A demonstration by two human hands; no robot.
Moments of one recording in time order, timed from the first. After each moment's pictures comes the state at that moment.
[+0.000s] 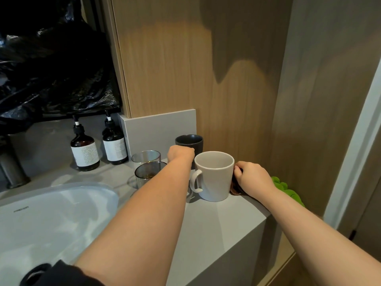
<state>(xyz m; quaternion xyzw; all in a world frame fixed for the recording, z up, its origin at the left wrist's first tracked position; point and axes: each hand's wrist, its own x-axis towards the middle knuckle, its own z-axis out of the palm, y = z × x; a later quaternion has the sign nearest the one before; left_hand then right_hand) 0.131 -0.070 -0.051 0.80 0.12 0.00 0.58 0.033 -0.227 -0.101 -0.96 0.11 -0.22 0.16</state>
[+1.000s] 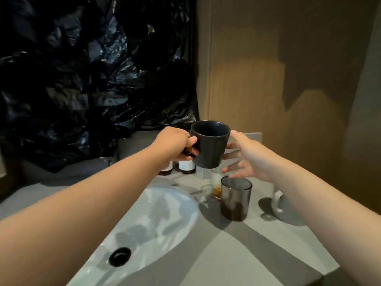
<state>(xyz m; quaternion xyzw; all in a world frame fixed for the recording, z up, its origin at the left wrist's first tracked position) 0.031 0.164 0.049 0.79 -0.06 0.04 0.61 0.027 -0.018 0.029 -0.78 -0.01 0.03 0.63</state>
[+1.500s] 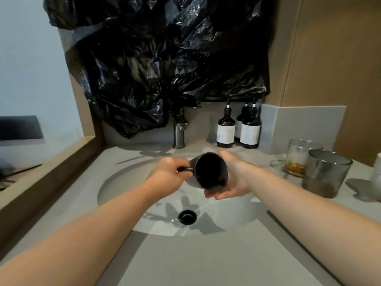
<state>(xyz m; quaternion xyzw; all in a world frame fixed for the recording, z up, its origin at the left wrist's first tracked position) 0.003 0.358 -0.095 0.93 -0.06 0.15 0.32 0.062 0.177 -0.079 -0.72 0.09 0.32 0.61</state>
